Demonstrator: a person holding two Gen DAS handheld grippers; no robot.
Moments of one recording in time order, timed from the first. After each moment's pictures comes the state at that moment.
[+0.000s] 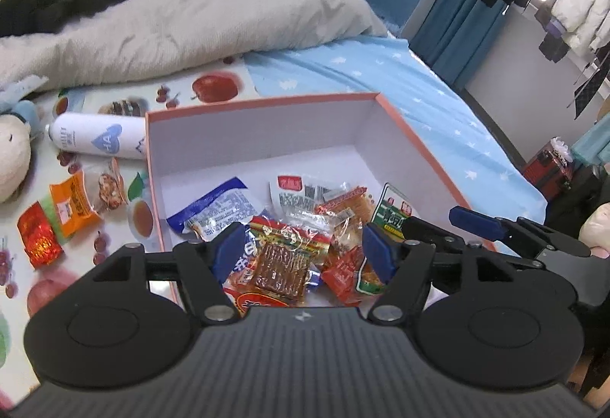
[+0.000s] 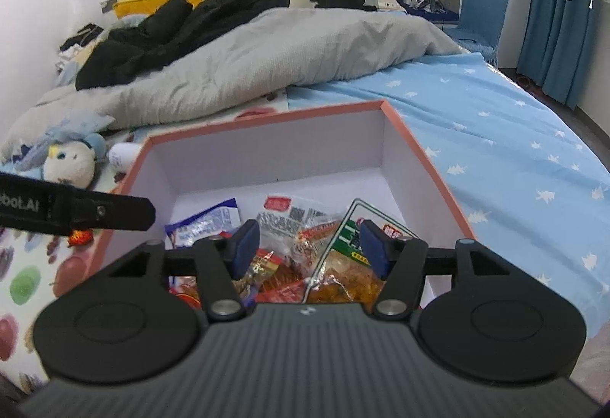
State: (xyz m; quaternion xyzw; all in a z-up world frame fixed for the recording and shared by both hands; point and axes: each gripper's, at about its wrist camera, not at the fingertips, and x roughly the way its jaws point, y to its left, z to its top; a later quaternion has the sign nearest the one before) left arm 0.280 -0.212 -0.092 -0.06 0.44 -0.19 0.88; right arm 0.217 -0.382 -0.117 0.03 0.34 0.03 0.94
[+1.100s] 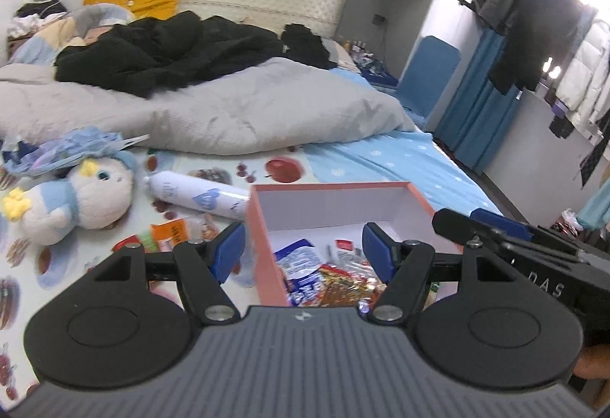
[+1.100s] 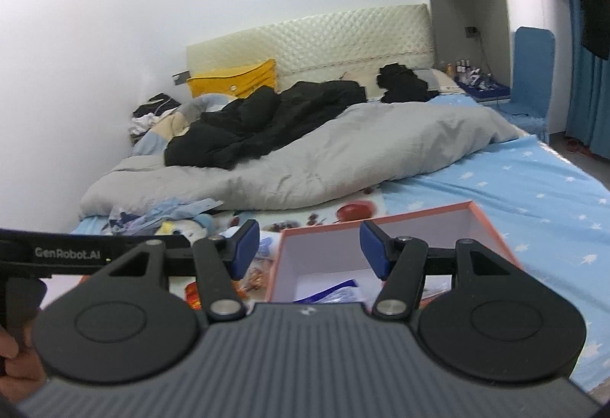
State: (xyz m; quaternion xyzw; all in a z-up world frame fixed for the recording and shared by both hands) left arm 0.177 -0.087 -0.008 -0.10 0.32 -0.13 0.93; right arm 0.159 -0.297 -0.031 0.06 0.23 0.13 0.96
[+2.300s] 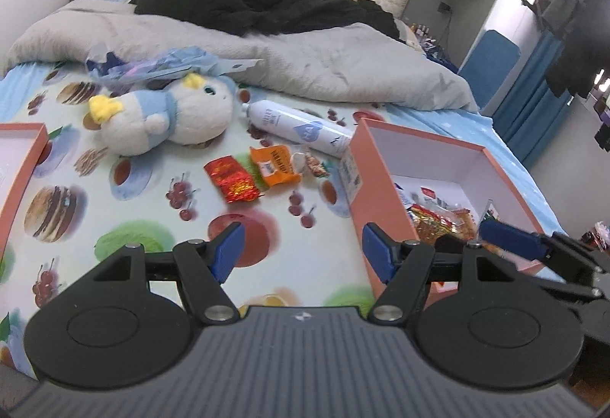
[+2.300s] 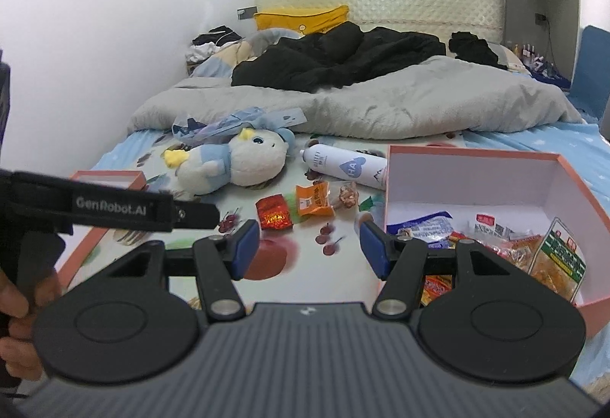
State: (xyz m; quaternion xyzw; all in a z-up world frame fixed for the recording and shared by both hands) left arm 0.123 0.013 -0.086 -0.13 0.37 -0.04 0.92; right arm 0.112 -0.189 -0.084 -0.02 0.28 0.20 0.94
